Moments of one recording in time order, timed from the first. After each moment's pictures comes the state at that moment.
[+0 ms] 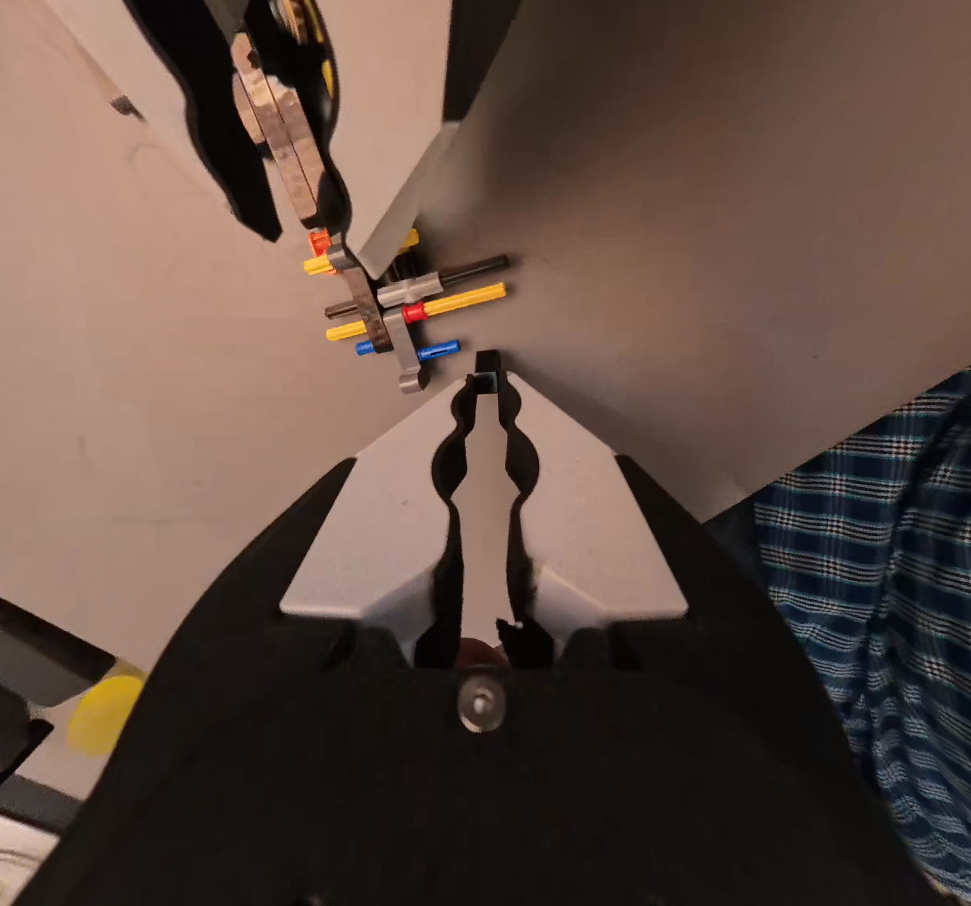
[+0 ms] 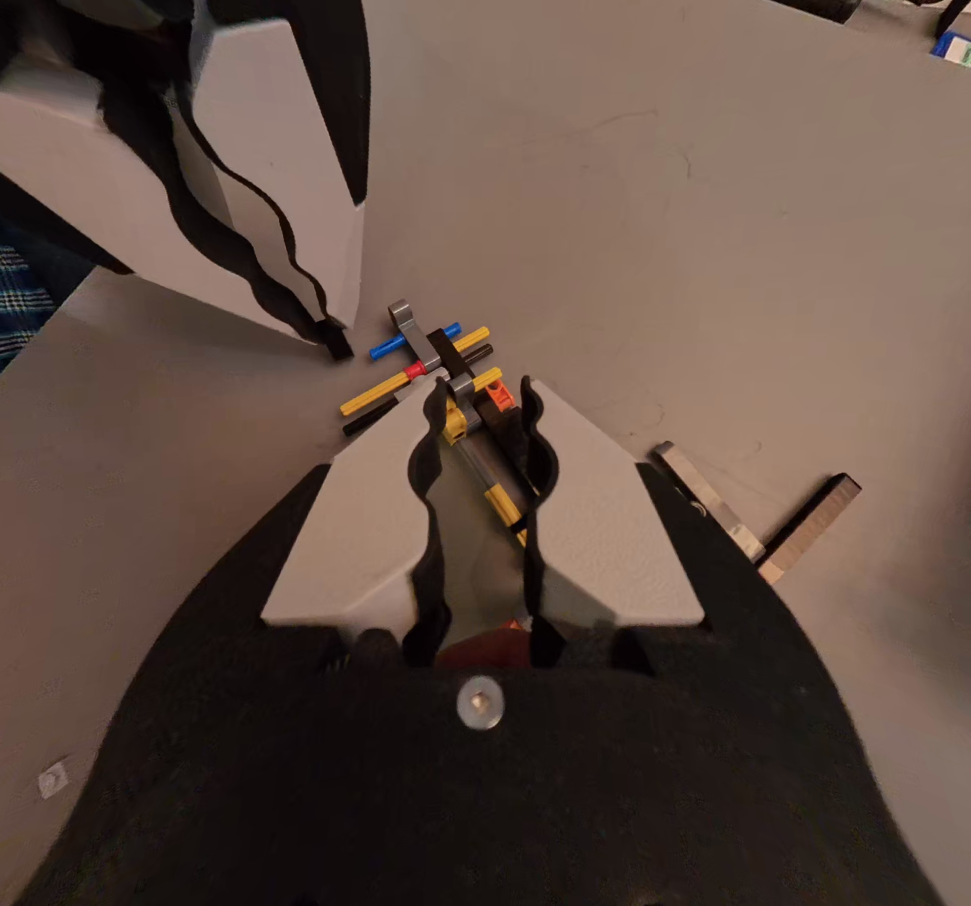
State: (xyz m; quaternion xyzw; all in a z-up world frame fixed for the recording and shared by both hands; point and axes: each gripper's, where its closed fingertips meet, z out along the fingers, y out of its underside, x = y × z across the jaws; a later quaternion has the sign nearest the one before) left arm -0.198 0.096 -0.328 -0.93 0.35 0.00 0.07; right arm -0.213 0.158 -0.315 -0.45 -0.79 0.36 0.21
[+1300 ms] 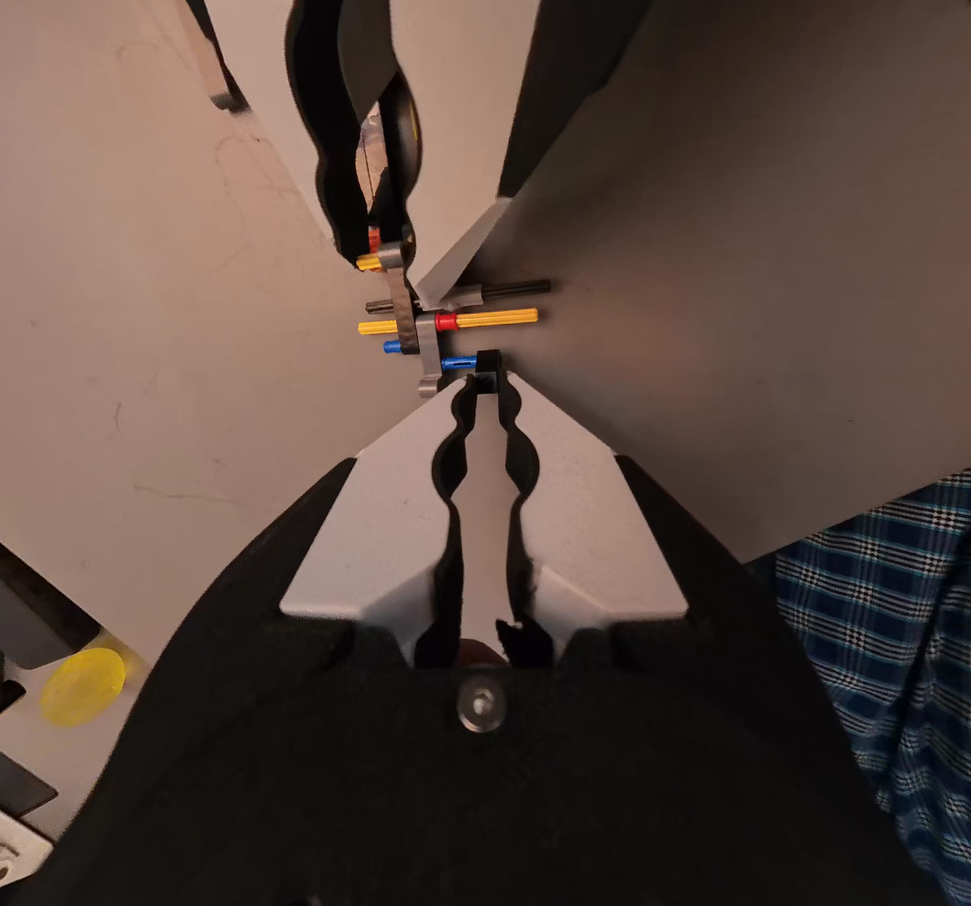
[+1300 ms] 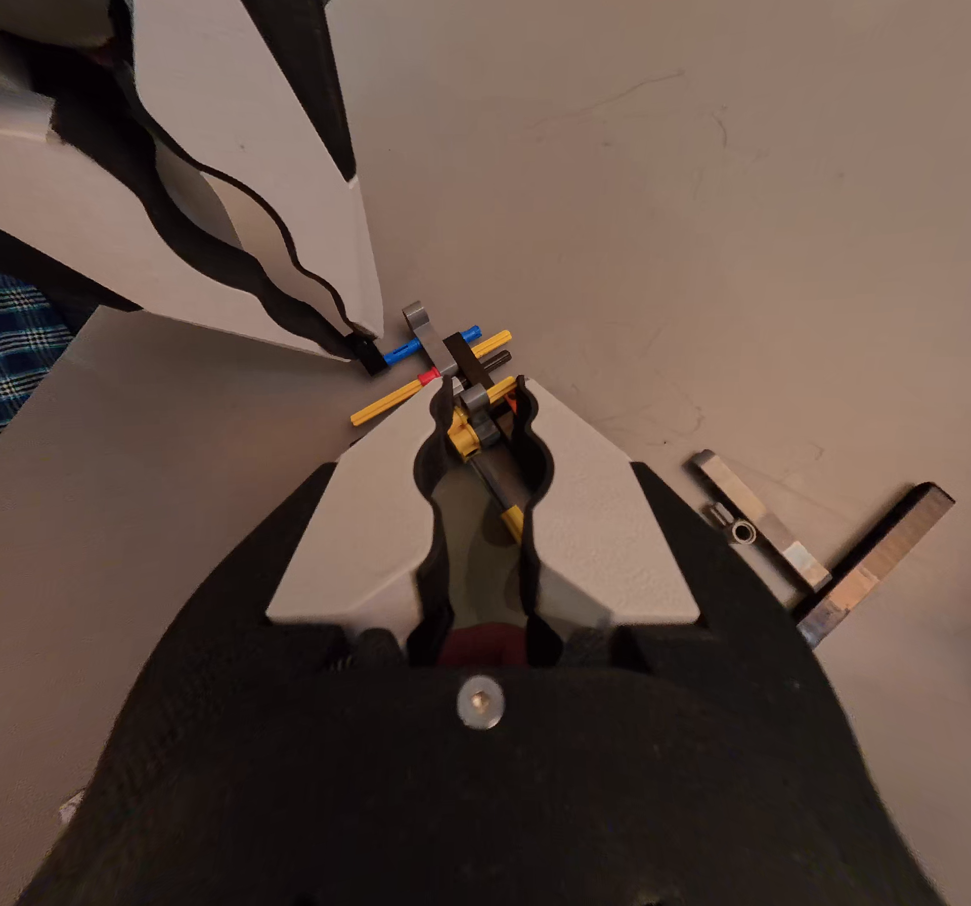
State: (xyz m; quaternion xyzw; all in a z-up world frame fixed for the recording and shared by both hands) left arm -0.204 0.108 -0.327 -0.95 0.30 0.03 0.12; right arm -0.219 0.151 -0.328 -0.47 -0.78 0.37 0.17
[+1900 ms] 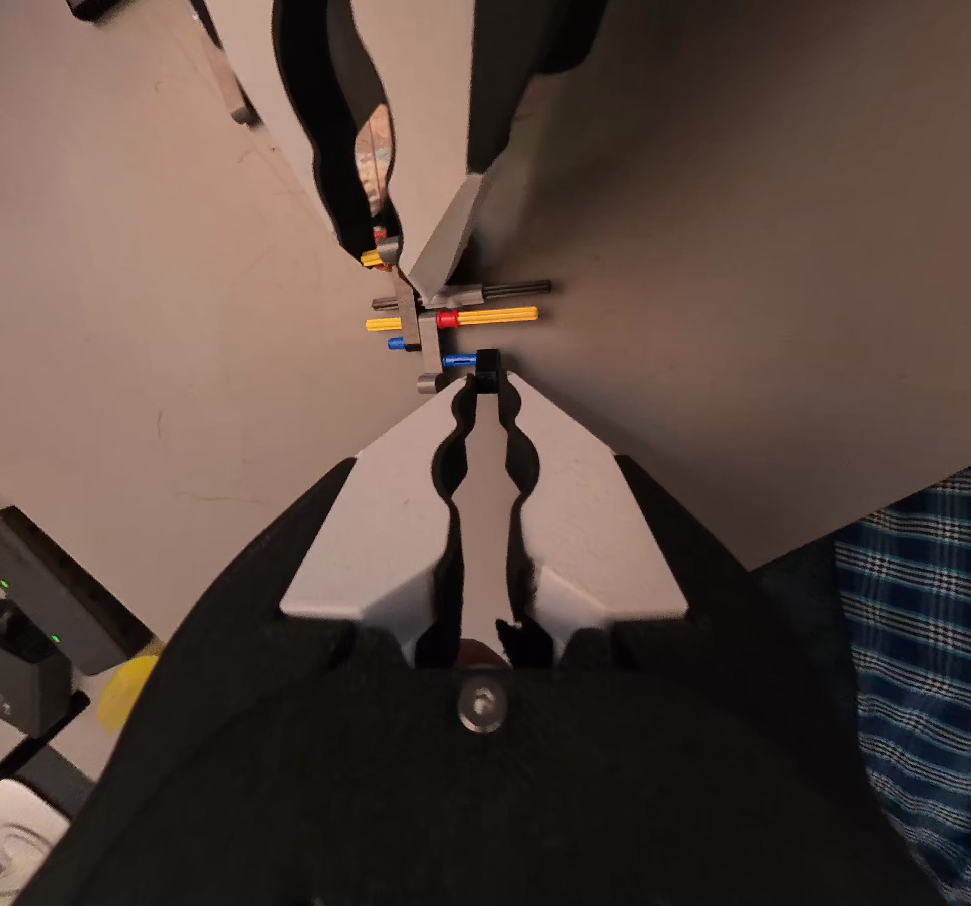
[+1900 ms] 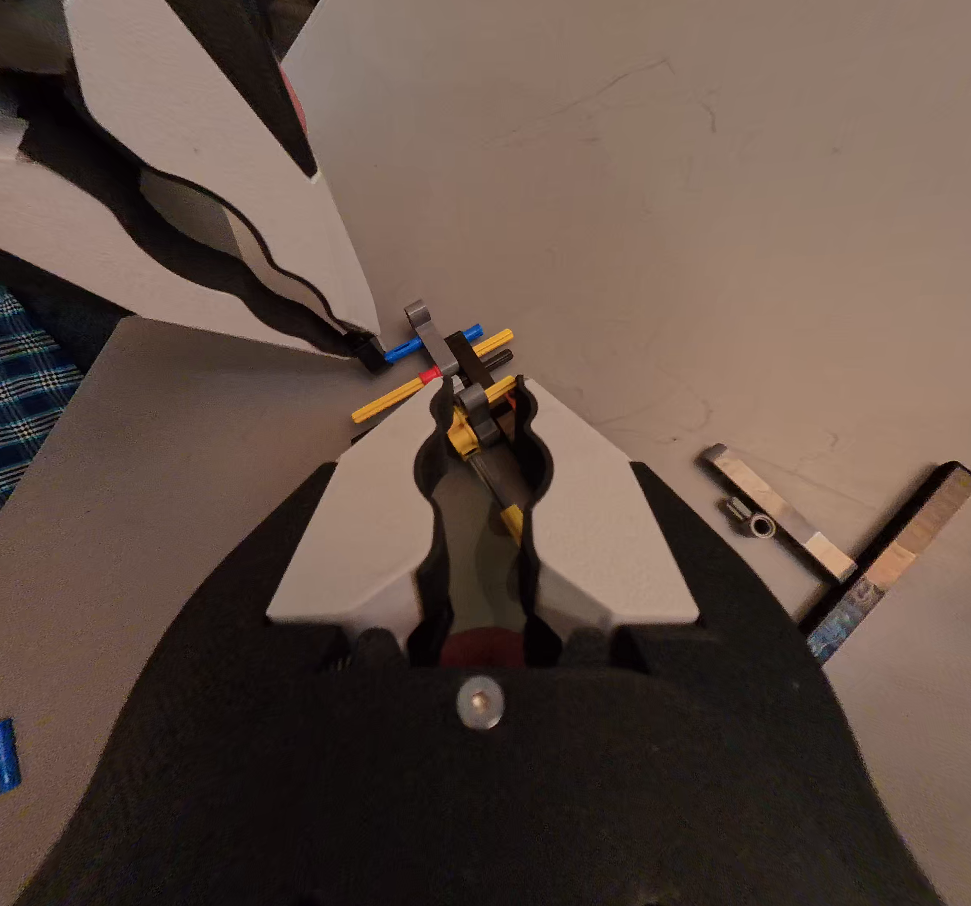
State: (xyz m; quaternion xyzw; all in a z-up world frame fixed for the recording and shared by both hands) left arm -0.212 0.104 -0.326 -0.93 0.34 0.05 0.16; right arm -0.221 0.148 -0.328 -0.51 -0.76 0.37 0.16
